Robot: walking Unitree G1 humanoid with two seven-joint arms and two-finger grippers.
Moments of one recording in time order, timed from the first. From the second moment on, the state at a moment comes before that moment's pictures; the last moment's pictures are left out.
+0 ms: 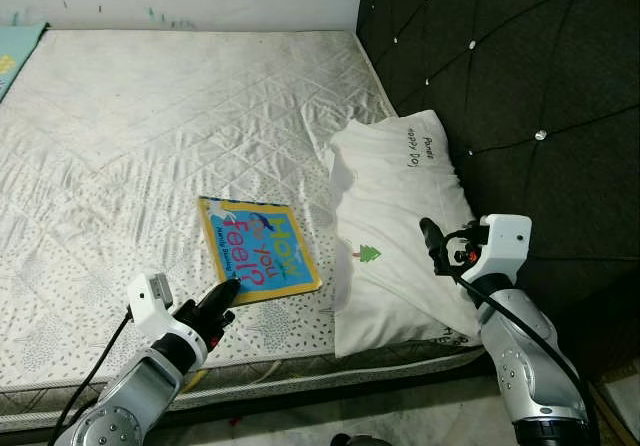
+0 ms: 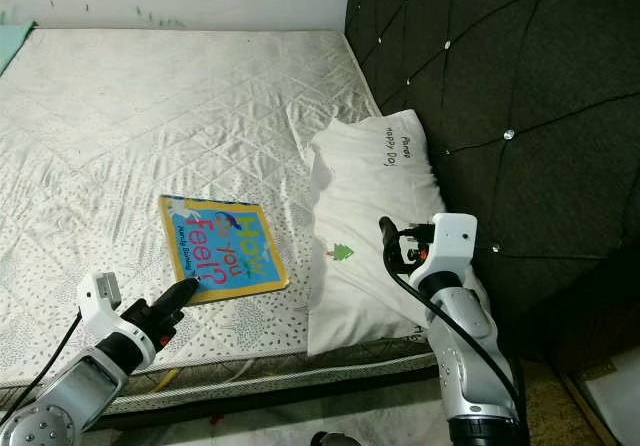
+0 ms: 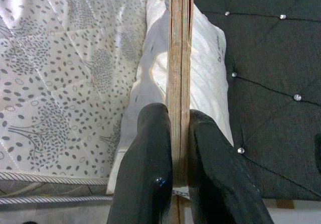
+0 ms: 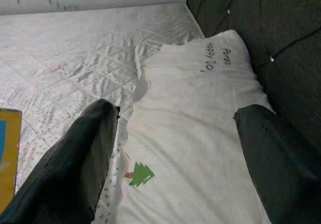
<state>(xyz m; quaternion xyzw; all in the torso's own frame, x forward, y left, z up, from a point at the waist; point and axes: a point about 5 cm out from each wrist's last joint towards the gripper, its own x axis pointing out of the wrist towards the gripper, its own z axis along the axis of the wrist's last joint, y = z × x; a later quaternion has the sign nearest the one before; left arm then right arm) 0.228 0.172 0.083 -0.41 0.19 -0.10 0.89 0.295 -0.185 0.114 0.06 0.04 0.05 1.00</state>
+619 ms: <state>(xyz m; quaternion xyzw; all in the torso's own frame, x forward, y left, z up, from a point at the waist) 0.229 0.175 0.083 -0.39 0.18 -0.08 0.90 0.295 -0.178 0.114 0.06 0.04 0.07 0.99</state>
